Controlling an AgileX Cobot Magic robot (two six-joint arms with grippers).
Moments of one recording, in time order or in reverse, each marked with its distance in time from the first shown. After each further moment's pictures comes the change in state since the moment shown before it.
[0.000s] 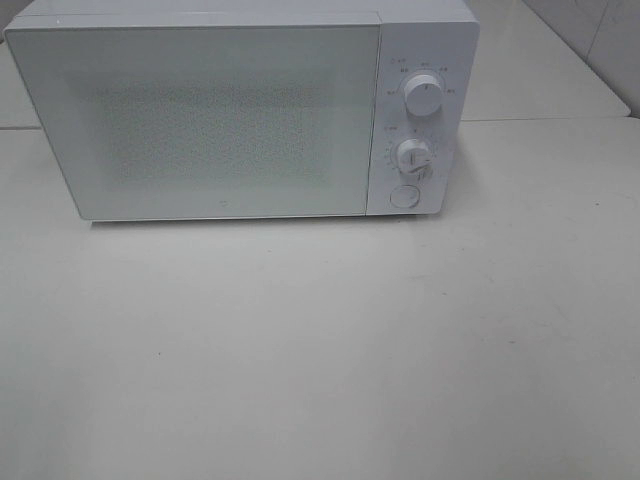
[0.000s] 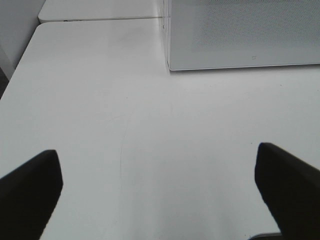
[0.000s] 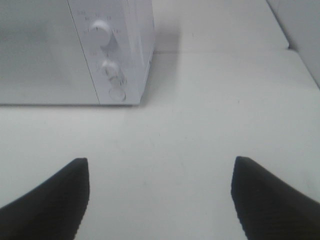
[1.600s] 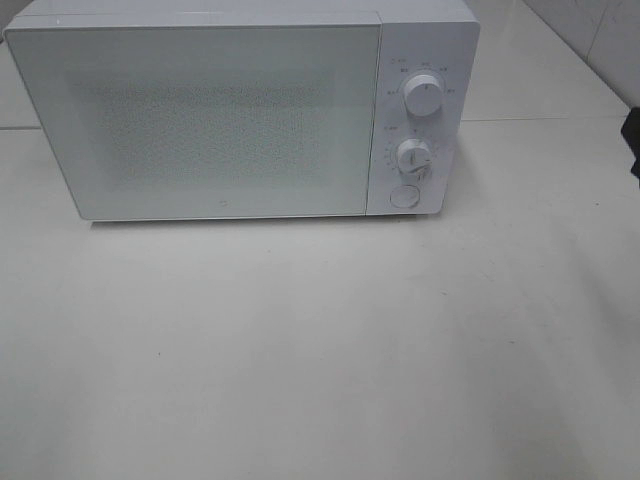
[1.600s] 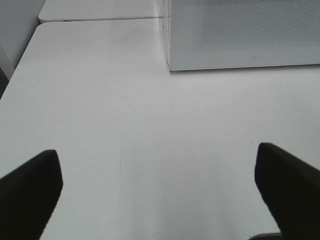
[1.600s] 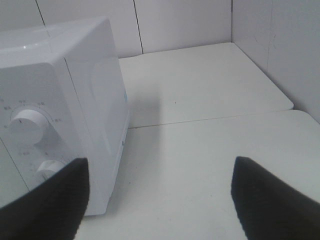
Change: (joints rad) left arm 0.000 0.000 0.000 0.000 0.000 0.000; right arm 0.000 1.026 0.328 -0.003 -1.553 0.053
